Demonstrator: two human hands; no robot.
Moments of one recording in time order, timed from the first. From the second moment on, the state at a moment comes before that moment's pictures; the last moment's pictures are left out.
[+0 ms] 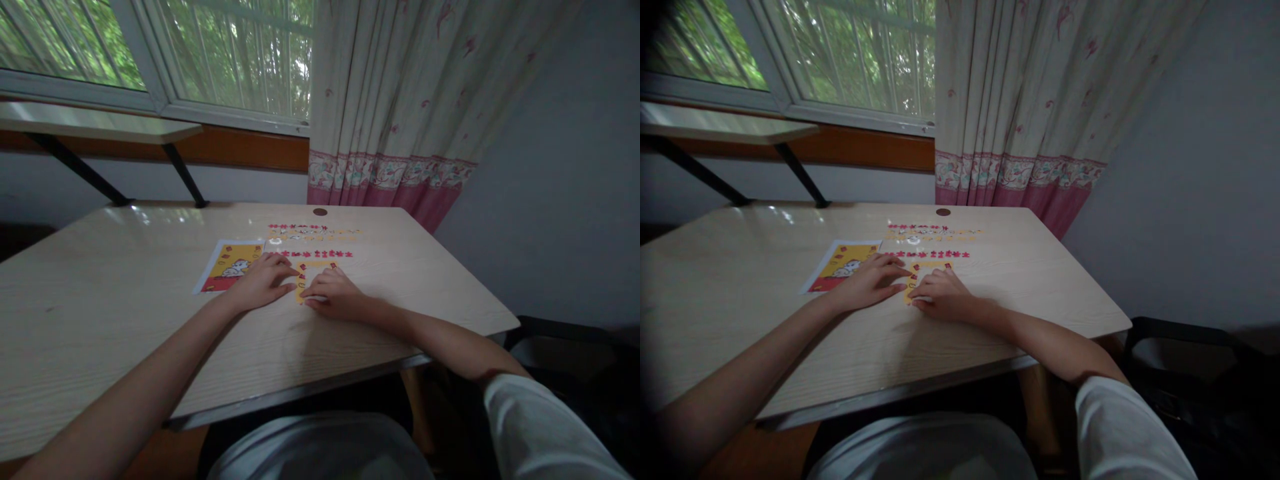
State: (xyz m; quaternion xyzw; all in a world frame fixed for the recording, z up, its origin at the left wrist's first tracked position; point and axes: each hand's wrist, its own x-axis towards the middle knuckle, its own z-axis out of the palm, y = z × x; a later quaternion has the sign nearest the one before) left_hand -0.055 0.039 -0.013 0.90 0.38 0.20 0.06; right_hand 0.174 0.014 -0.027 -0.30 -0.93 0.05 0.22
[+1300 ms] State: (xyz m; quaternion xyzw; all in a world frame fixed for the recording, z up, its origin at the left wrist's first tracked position) left_hand -0.051 0.030 -0.015 0.92 0.36 0.15 0.08; right_hand 0.244 0.048 -0.005 -0.37 -0.92 0.08 0.08
